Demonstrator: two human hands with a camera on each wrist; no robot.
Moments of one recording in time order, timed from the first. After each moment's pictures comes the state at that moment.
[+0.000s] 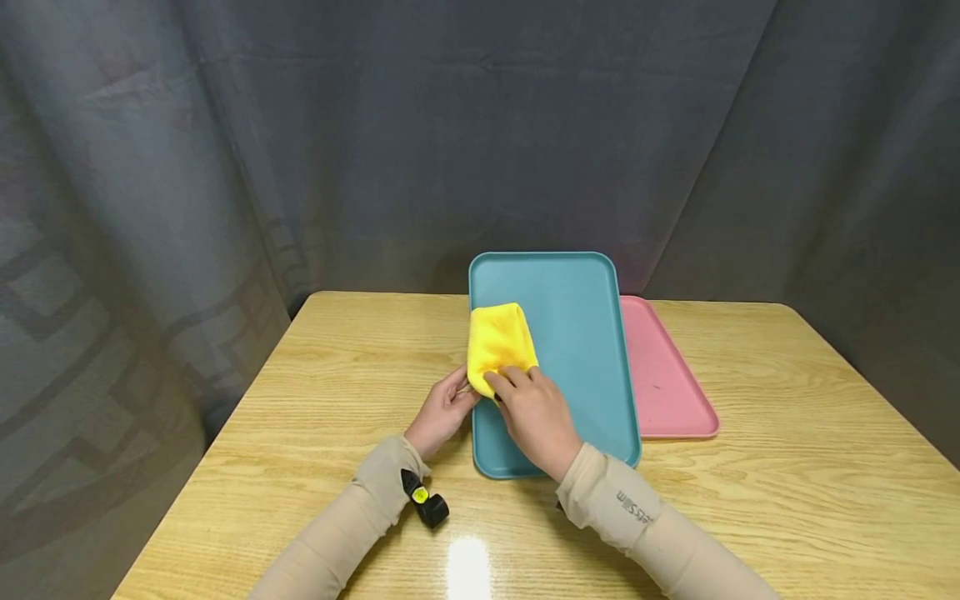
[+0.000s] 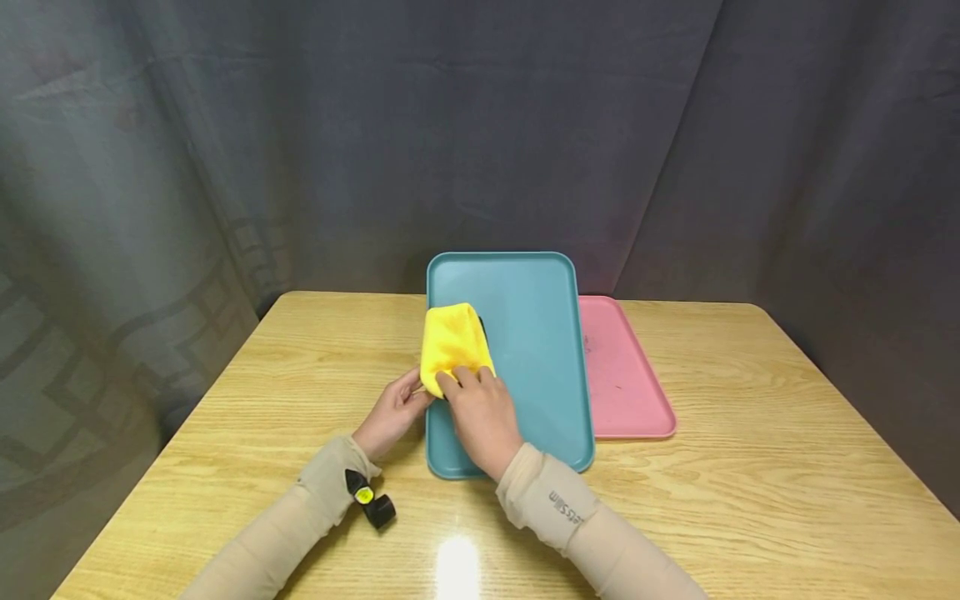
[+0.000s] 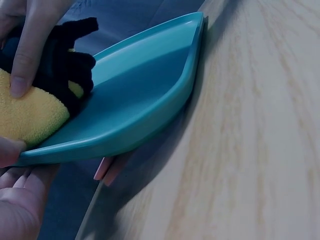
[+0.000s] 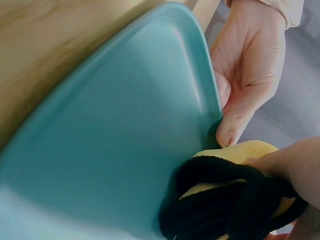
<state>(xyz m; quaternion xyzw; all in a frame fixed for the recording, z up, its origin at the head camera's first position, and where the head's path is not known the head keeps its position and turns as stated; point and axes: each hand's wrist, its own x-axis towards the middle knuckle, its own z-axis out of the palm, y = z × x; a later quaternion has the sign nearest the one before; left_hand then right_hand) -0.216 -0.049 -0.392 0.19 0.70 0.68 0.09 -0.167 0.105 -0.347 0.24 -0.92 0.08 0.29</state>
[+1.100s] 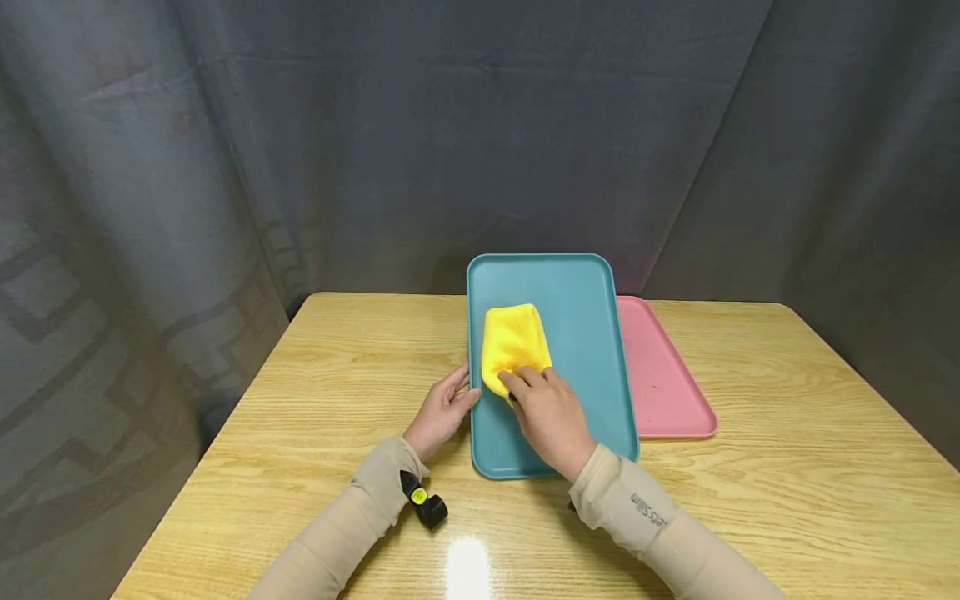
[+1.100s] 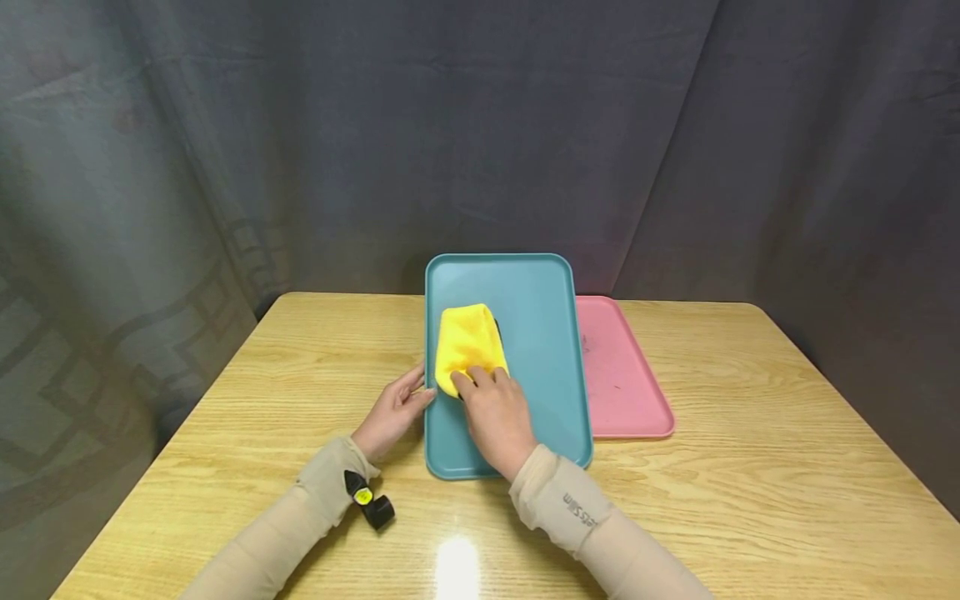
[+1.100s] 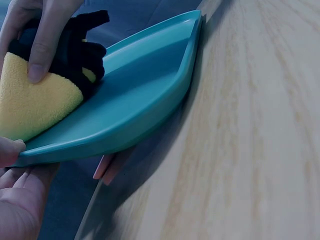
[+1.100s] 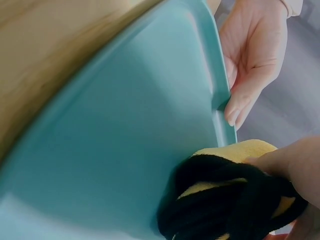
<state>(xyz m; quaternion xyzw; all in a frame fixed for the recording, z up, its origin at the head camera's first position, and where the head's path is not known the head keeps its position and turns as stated) -0.217 -0.049 -0.394 0.17 0.71 0.68 0.08 -0.167 0.121 -0.348 0.22 -0.93 0.08 0.28</state>
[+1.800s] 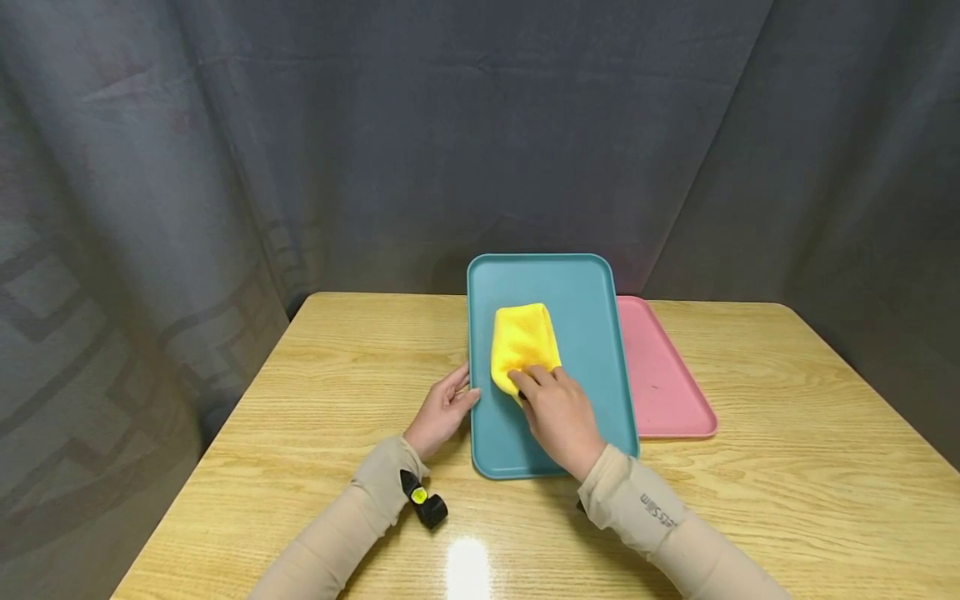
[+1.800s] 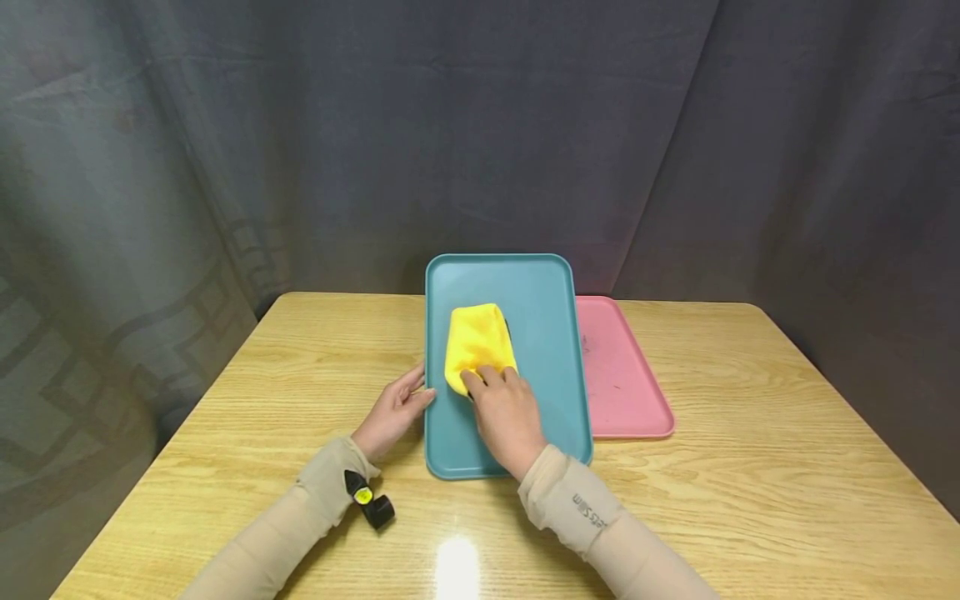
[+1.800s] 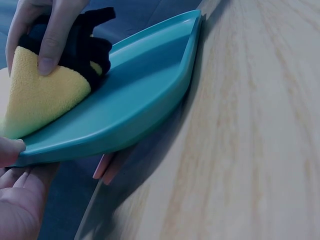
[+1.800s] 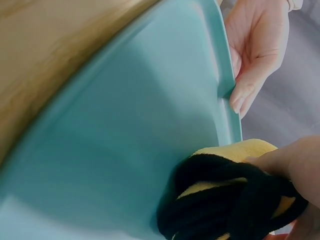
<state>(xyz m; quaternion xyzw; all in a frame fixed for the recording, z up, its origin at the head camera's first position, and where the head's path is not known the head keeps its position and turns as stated) -0.215 -0.049 -0.393 0.17 0.71 0.68 0.09 -0.167 0.131 -0.348 0.21 -0.93 0.08 0.29</state>
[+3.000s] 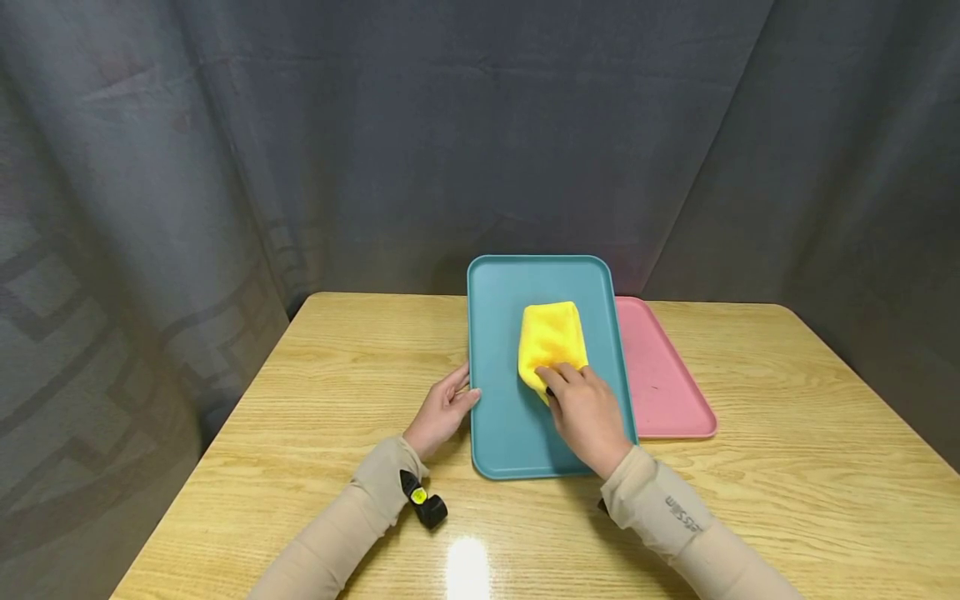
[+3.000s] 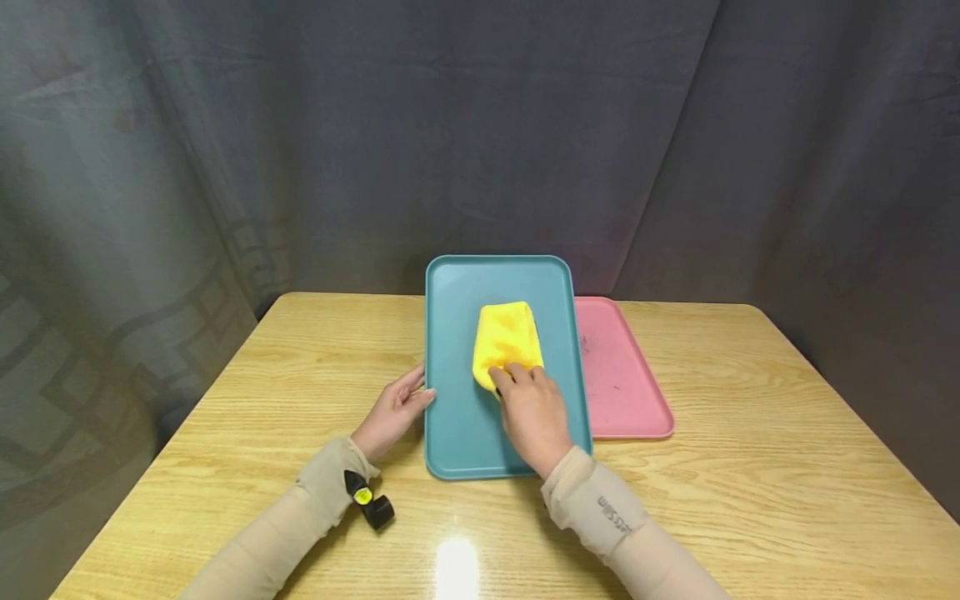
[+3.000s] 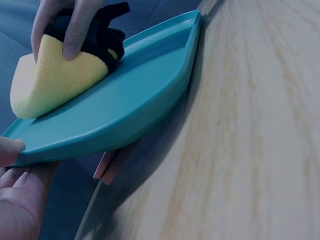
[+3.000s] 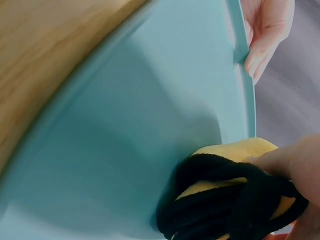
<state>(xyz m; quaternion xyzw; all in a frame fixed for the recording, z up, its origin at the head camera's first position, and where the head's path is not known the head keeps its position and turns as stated) -0.216 -0.050 -0.393 0.18 0.71 0.68 0.10 -0.169 0.159 -0.349 0.18 -0.93 0.09 0.29</state>
